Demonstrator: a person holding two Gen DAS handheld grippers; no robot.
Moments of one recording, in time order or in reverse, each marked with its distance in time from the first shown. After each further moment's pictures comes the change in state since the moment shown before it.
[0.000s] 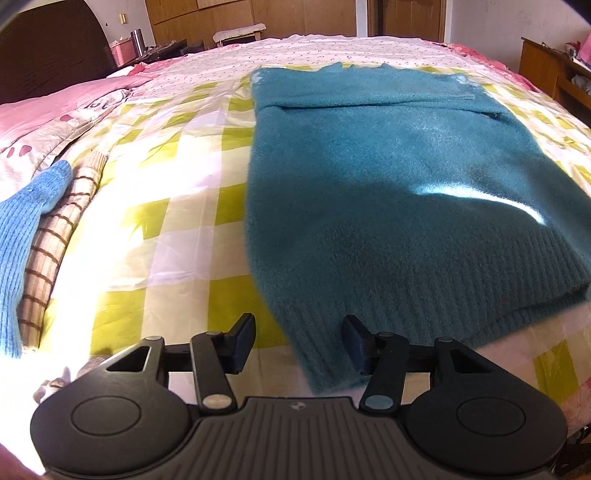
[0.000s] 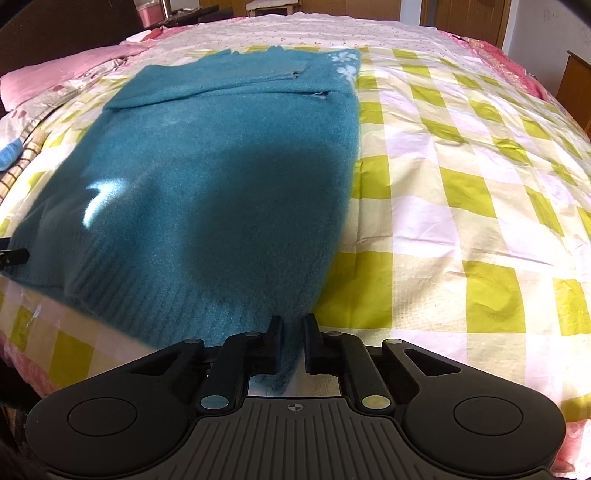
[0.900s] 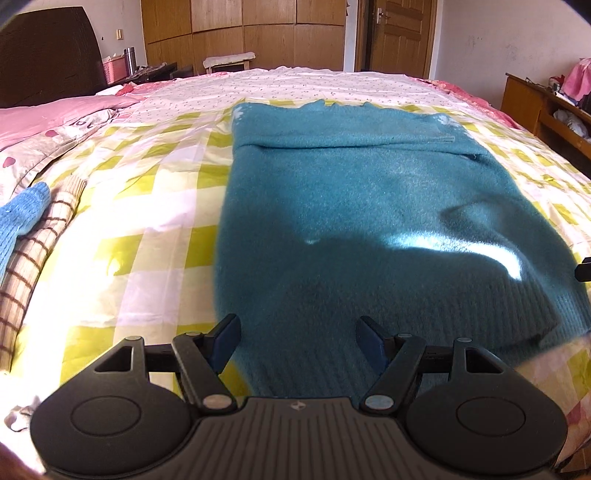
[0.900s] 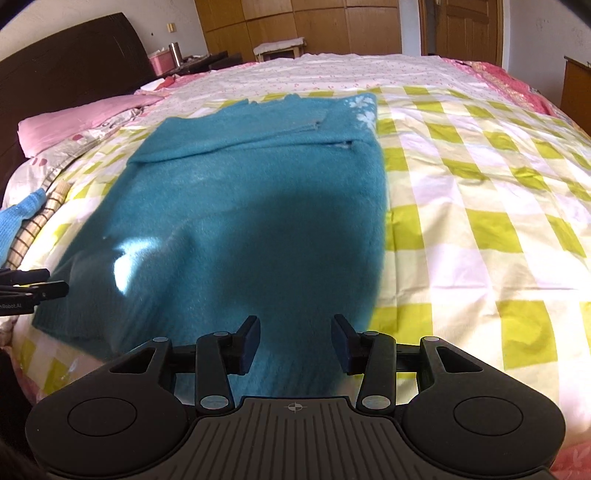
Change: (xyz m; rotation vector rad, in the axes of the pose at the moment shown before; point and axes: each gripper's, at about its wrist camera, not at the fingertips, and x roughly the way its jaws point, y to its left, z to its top) left arm 0.001 -0.007 0.012 -0.029 -0.110 -0.088; right arm -0.003 0.011 0.012 0.069 -0.132 0.092
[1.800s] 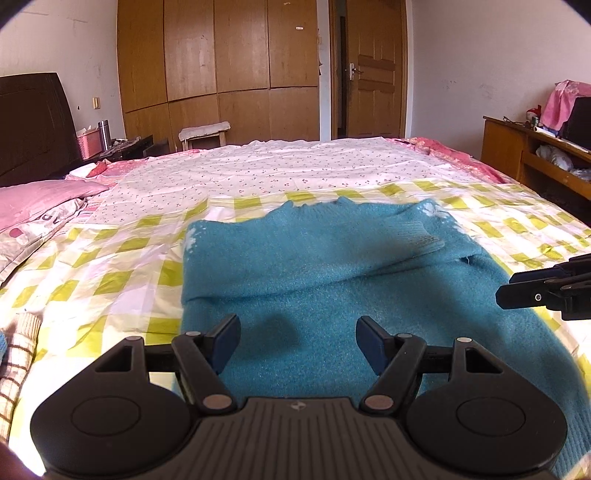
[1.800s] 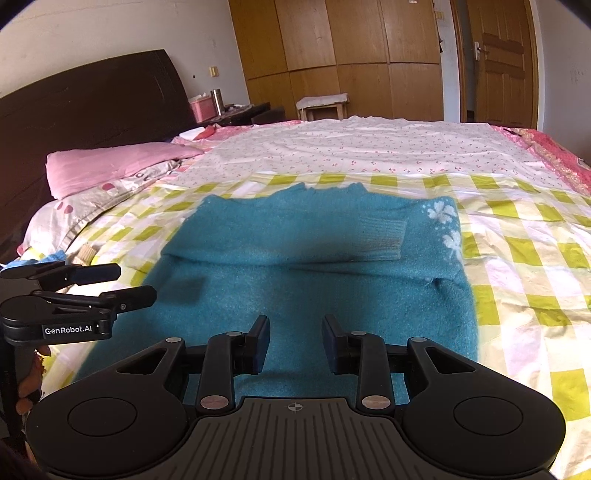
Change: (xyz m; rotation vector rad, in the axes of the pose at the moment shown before) left arm 0.036 -0.034 0.112 0.070 -0.224 -0.040; right arm 0.042 0.060 0.109 -0.087 -0.195 0.095
